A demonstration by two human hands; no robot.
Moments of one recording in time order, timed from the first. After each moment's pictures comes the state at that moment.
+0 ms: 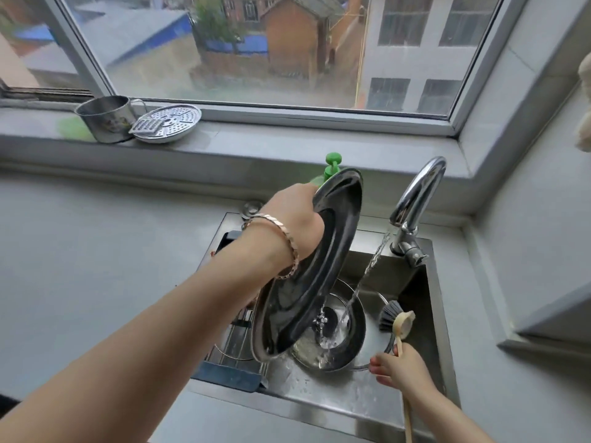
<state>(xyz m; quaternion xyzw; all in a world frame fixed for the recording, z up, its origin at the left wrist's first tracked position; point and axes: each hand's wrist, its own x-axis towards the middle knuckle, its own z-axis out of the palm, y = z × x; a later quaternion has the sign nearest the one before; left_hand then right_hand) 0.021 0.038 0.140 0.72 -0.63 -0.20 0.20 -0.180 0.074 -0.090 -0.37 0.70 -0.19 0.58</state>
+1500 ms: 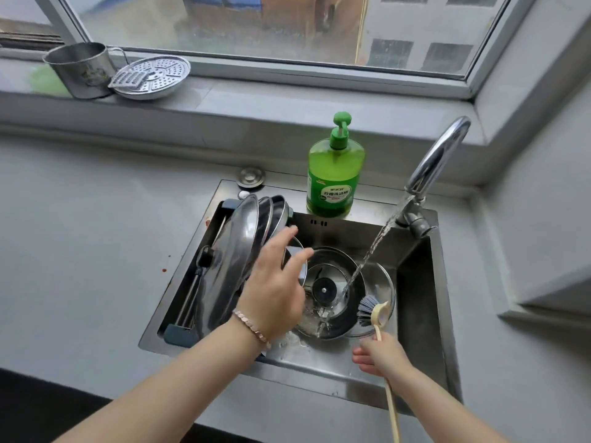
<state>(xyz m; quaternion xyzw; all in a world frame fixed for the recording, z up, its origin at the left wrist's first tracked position) 0.054 0.096 -0.031 0.61 -0.72 -0.01 0.32 -0.155 0.084 -0.139 -0.33 0.69 -0.11 0.64</state>
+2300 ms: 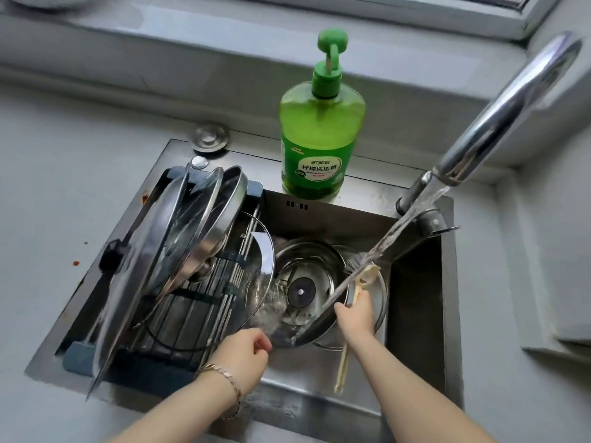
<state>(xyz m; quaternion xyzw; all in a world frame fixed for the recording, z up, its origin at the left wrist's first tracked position) 0.027 0.080 -0.164 0.78 -0.43 -0.46 0.02 -0.139 -0.022 -0.245 -0.42 0.77 -0.12 0.46</state>
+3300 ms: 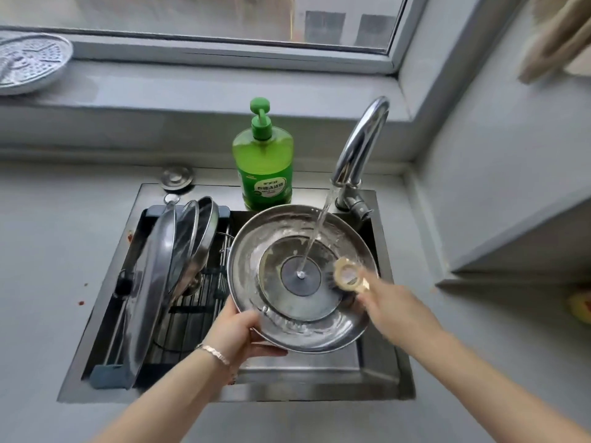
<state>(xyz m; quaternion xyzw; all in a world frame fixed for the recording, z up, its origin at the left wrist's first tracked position) 0.010 0.088 -0.045 0.60 -0.14 -0.69 0.37 -0.219 0.044 -0.025 -0.70 0.65 0.04 0.28</state>
